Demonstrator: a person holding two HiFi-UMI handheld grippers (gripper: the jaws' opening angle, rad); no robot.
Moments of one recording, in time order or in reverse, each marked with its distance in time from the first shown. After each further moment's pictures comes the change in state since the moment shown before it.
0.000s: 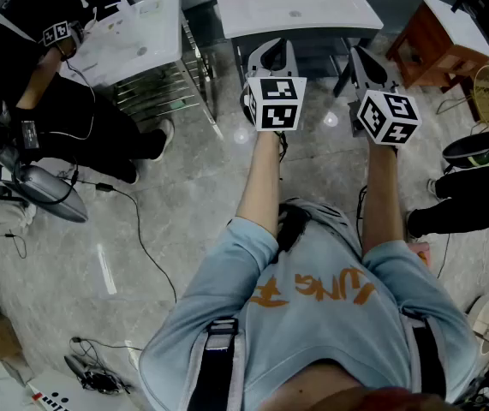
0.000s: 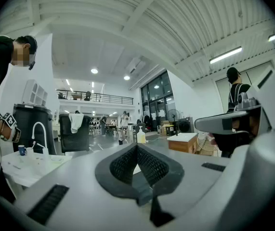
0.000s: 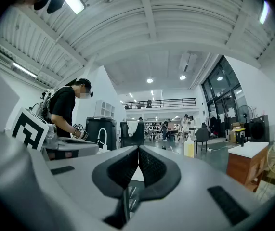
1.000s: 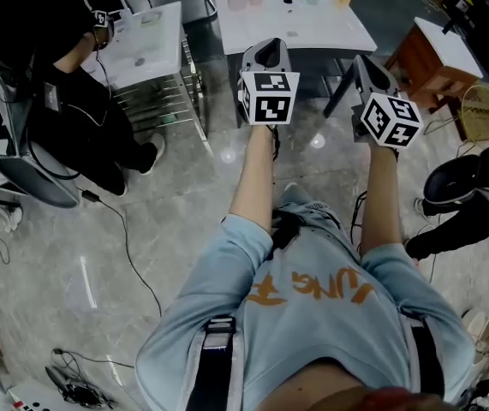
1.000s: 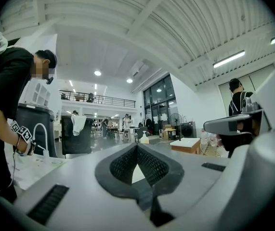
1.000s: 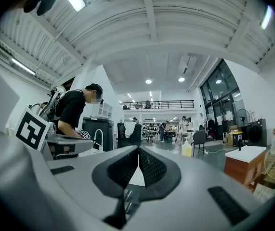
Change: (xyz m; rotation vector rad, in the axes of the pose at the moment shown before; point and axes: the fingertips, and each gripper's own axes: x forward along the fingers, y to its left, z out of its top) left arm 0.005 0.038 0.020 -0.030 -0.040 0.019; right arm 0.011 -0.005 0.015 -0.016 0.005 -0.031
